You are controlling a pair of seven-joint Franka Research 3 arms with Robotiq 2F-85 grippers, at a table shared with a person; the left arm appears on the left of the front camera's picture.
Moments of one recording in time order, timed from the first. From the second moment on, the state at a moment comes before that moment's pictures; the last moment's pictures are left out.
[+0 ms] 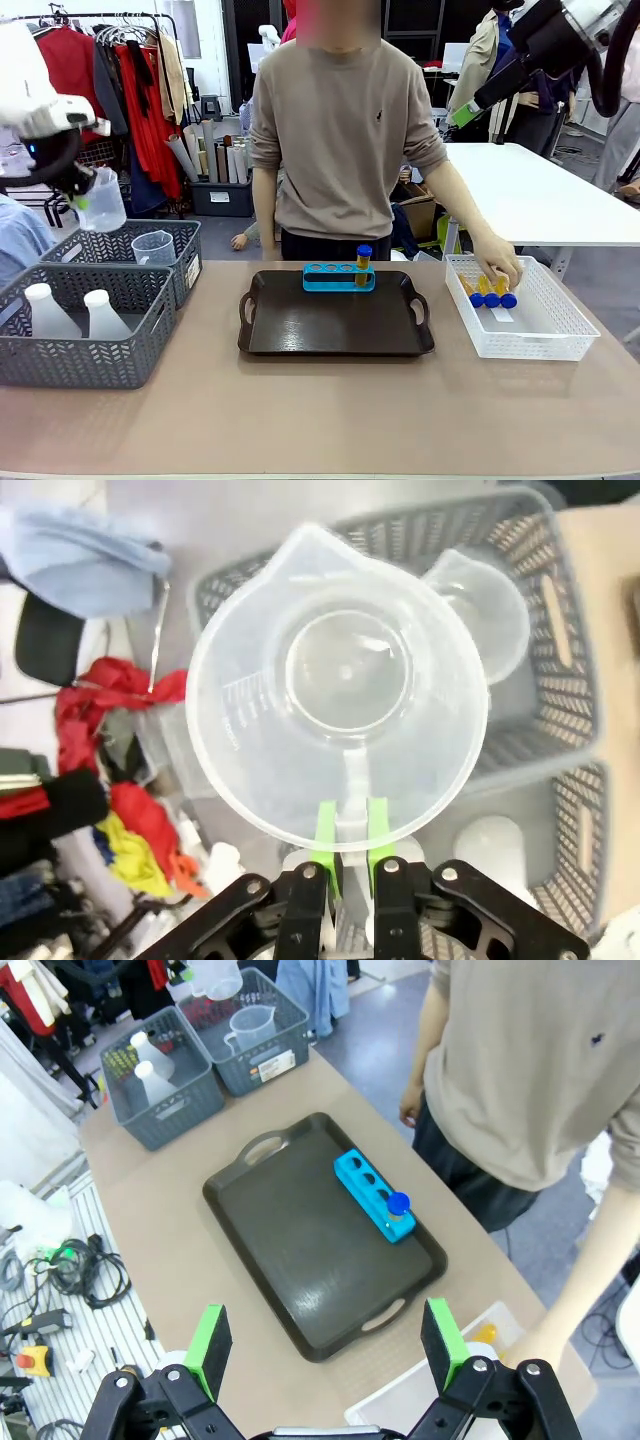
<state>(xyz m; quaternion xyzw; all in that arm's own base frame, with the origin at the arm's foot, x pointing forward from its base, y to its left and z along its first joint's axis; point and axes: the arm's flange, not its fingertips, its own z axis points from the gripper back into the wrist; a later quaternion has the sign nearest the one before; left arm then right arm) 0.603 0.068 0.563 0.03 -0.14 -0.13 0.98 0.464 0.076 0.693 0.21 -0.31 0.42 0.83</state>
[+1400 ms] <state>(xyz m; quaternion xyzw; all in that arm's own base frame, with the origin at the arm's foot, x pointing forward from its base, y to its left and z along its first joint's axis) 0.502 -0.053 0.811 0.05 -0.19 -0.42 0.89 0.464 0.076 0.693 0.21 -0.31 0.42 0.83</state>
